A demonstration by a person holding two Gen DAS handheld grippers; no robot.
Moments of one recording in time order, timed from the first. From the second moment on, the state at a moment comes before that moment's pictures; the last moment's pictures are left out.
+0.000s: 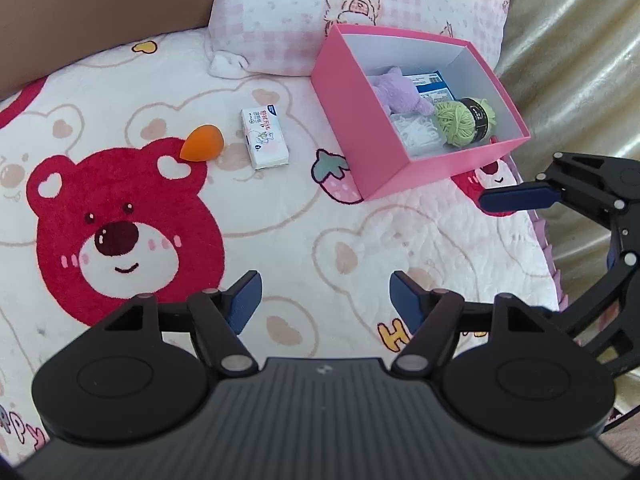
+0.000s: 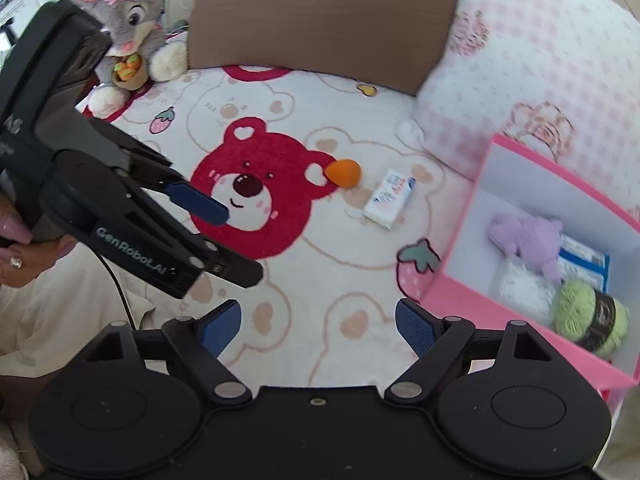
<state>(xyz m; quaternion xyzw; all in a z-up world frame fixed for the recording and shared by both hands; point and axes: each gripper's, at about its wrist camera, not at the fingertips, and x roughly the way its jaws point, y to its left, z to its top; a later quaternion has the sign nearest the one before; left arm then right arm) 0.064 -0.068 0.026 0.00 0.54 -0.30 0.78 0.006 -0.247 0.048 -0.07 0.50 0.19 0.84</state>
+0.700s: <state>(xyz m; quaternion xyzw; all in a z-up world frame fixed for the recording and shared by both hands) 0.092 -0.041 -0.031 -0.03 0.54 -0.28 0.79 0.028 -0.217 -0.018 -0.12 0.45 0.17 0.87</state>
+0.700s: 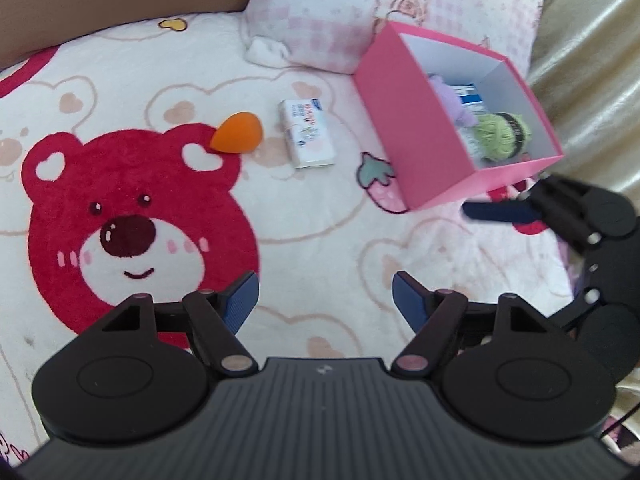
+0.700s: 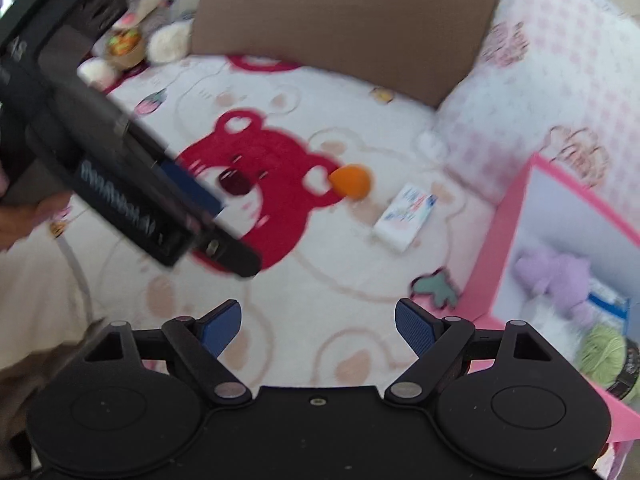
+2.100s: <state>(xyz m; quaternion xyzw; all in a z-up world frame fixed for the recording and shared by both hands) 0.165 -0.050 -0.130 -0.22 0.47 -0.27 0.81 0.148 -0.217 -0.127 -0.05 0.46 0.05 0.89</state>
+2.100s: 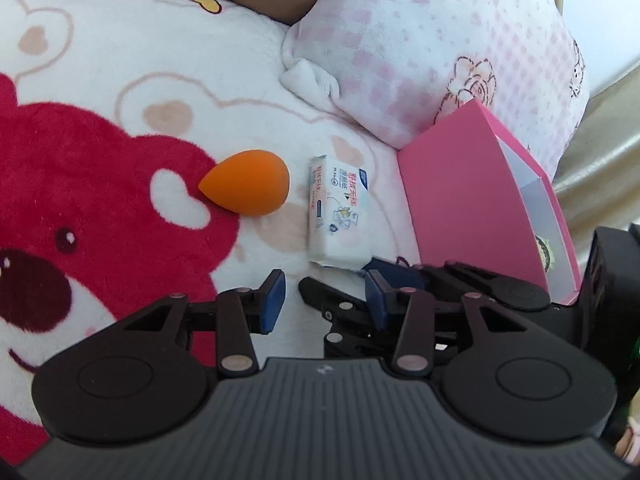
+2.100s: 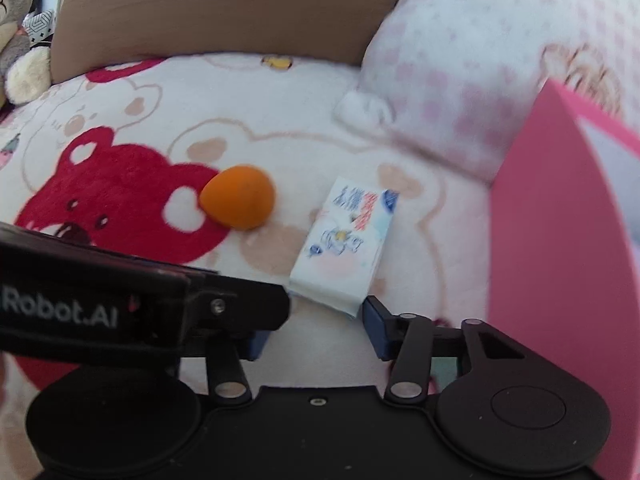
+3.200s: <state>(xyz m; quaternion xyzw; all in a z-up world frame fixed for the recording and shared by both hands) 0.187 -0.030 -0.151 -0.30 0.49 -0.23 0.79 0.203 -0.175 -0.130 -0.31 0.53 0.08 0.79</state>
